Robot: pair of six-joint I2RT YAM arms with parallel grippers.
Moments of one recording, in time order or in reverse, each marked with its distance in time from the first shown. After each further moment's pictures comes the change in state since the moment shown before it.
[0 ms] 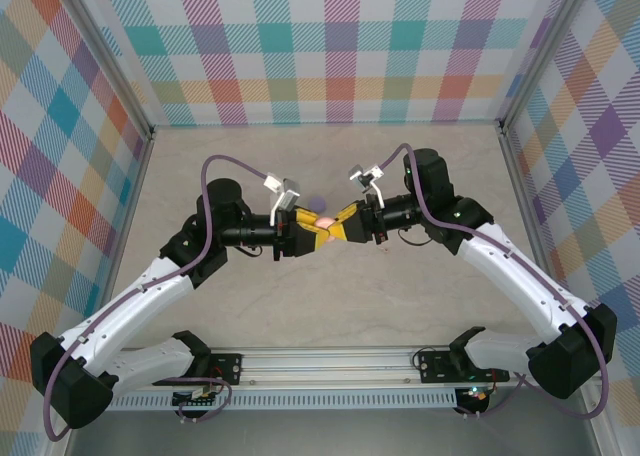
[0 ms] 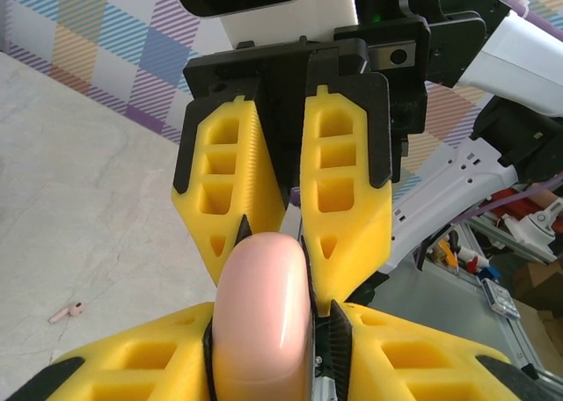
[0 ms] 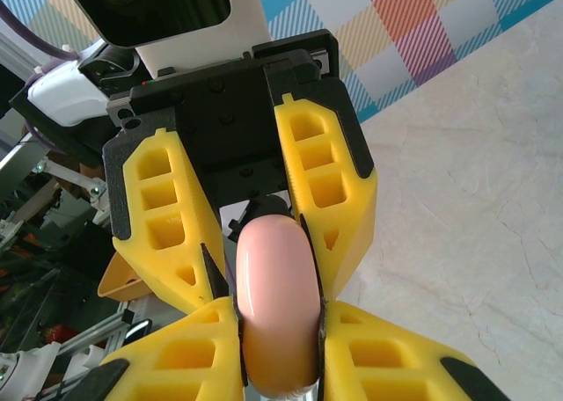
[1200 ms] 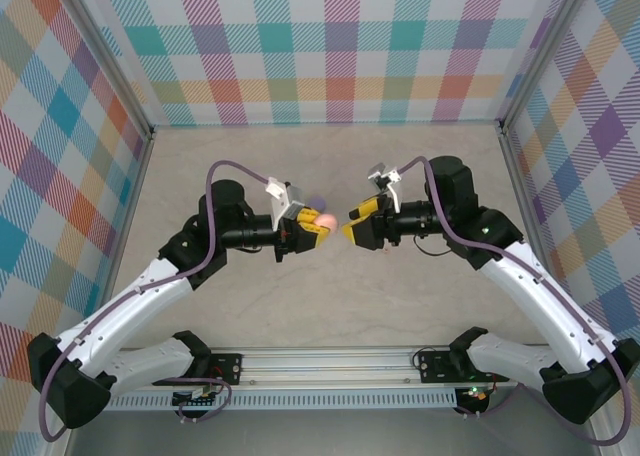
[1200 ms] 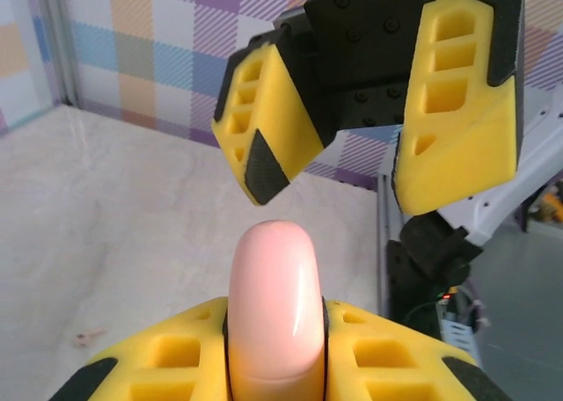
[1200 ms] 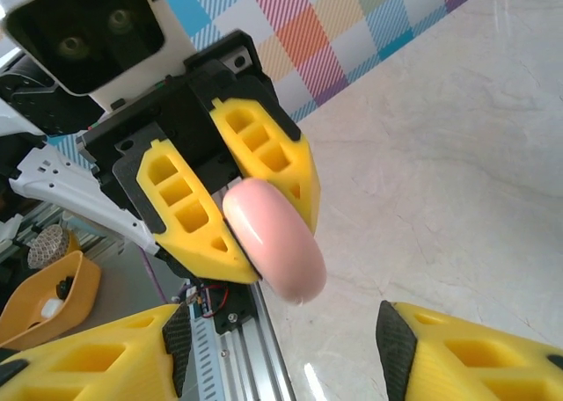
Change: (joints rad) left arm -0.030 -0.015 0.016 -0.060 -0.147 0.321; right arm 0.020 -0.152 0.024 -0.164 0.288 -0.031
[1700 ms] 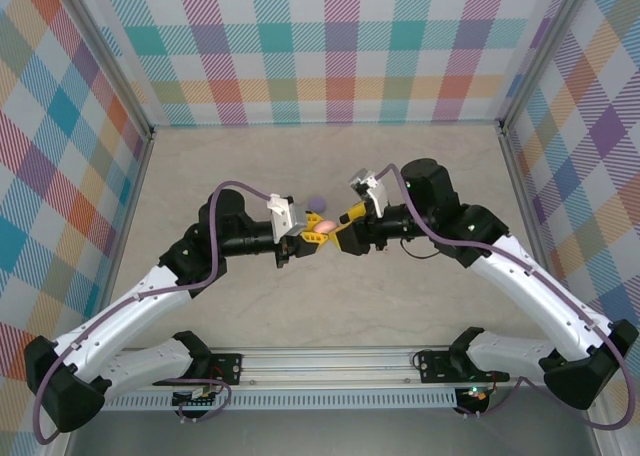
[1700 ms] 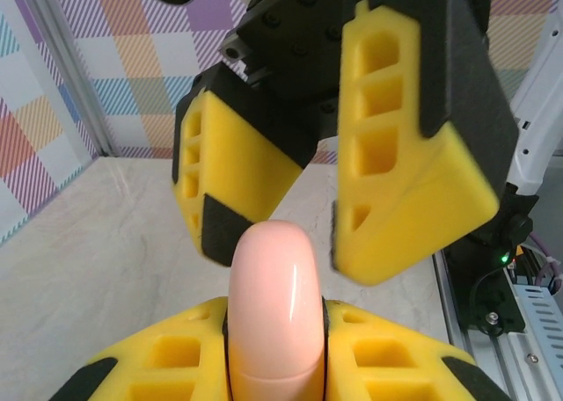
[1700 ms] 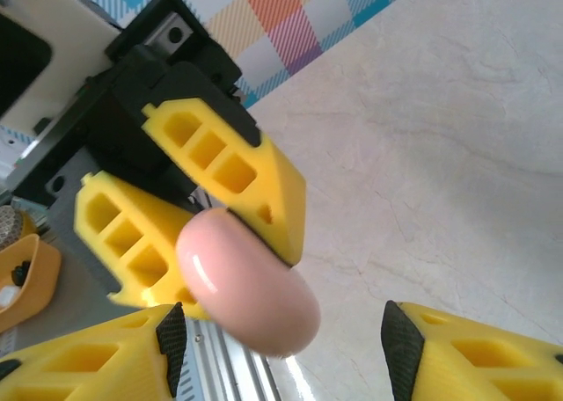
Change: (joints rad) left arm -0.041 -0.035 -0.051 0.043 -0.057 0.216; right arm 0.124 0.074 0.067 -0.069 0.185 -0.029
